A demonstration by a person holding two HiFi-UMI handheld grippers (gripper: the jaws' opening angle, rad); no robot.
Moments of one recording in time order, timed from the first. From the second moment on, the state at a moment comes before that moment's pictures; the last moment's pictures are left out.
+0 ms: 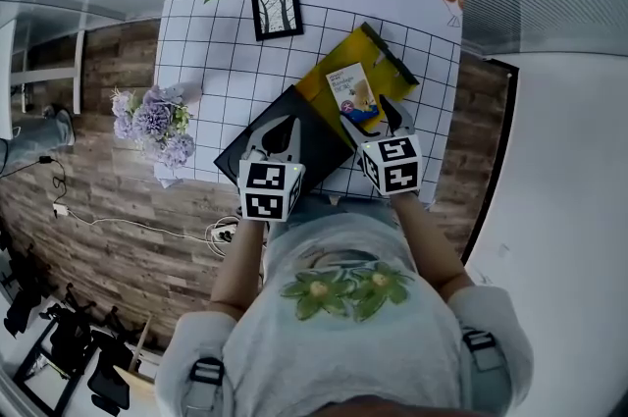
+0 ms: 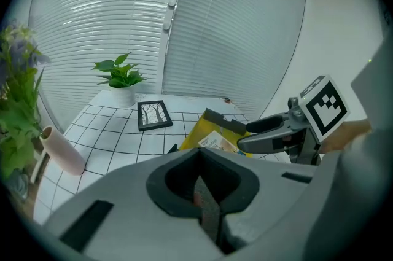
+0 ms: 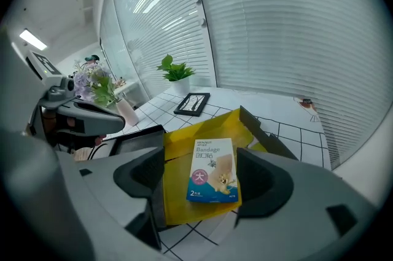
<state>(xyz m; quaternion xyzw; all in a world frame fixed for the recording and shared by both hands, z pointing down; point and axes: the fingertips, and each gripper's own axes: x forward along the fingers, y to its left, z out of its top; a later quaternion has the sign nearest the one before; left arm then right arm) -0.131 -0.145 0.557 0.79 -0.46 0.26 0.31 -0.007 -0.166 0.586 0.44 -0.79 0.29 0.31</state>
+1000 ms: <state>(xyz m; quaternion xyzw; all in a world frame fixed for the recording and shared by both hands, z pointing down) -0.132 -0.144 0.575 0.78 -0.45 0.27 0.32 -0.007 -0.174 0.643 0.43 -0.75 0.31 0.39</state>
